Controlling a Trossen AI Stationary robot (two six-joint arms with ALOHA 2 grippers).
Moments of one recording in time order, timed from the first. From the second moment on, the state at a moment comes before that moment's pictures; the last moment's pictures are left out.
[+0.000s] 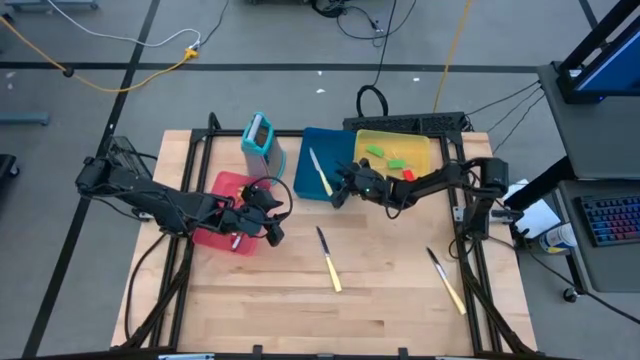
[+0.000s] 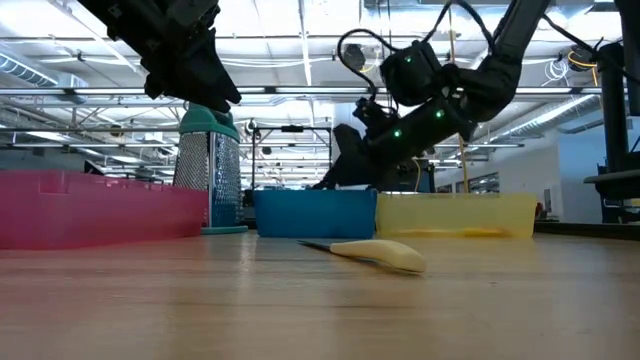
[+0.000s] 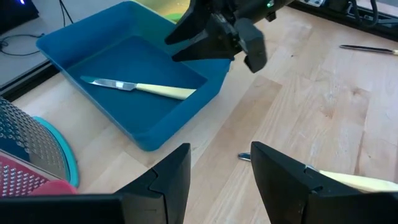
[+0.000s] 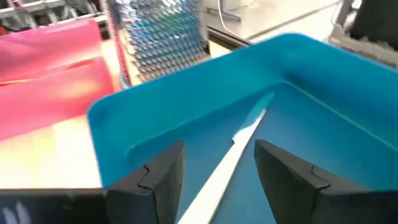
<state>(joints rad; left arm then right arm) -0.24 1.22 0.78 -0.29 -0.59 -0.57 -0.22 1.82 0.75 0.68 0.34 0.26</state>
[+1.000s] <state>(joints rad) -0.24 1.22 0.78 -0.29 -0.59 -0.57 0.18 1.64 0.75 0.47 0.29 0.26</state>
